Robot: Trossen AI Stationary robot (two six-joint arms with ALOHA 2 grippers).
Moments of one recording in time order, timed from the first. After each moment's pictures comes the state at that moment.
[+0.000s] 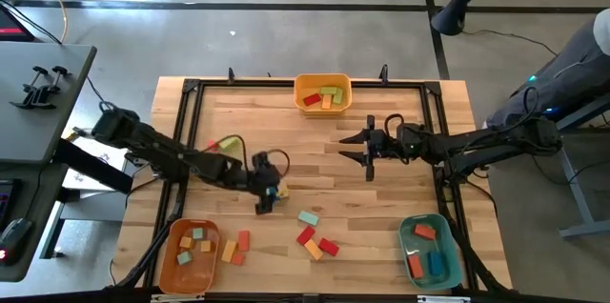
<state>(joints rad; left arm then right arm) -0.29 1.46 0.76 -0.17 -0.32 -0.27 -0.04 1.12 0.46 0.55 0.02 -0.04</state>
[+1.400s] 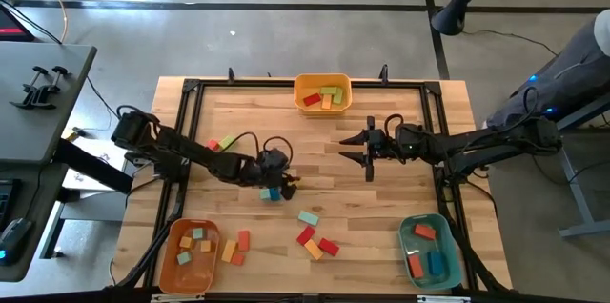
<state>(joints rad) -0.20 1.64 0.76 0.06 -0.43 -0.83 -0.04 1.12 0.46 0.51 0.02 0.00</state>
